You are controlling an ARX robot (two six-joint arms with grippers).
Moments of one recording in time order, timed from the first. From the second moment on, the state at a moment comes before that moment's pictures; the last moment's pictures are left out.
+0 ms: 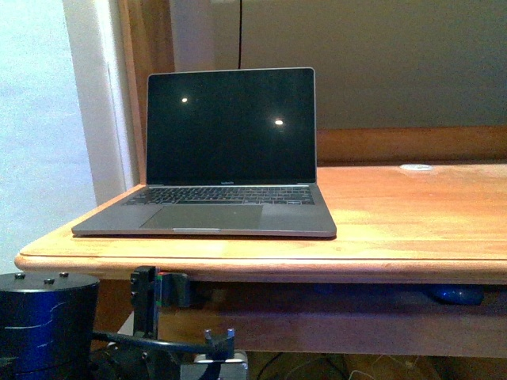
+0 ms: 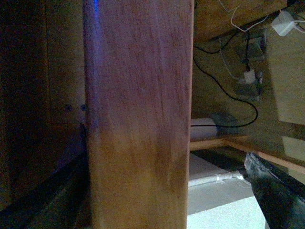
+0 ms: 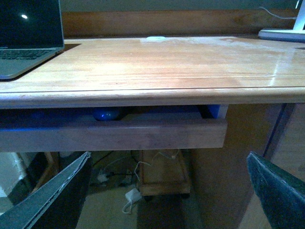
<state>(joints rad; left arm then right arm) -0.34 2.02 0.76 0.92 0.19 1.48 0.00 0.00 0.02 0.00 0.00 0.00</state>
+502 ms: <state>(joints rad) -0.62 1.72 0.67 0.51 0.12 0.80 0.00 0.00 0.02 0.00 0.00 0.00</state>
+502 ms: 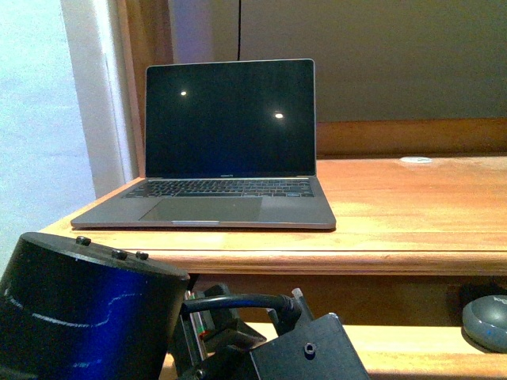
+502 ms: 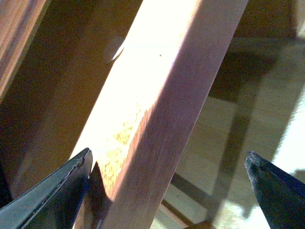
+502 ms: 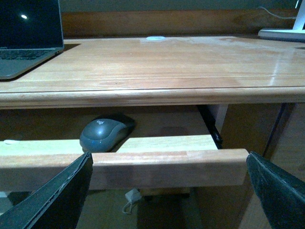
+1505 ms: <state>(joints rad) -0.59 1.27 0.53 0.44 -0.15 -0.15 0.00 0.00 0.02 0.00 0.00 0.00</state>
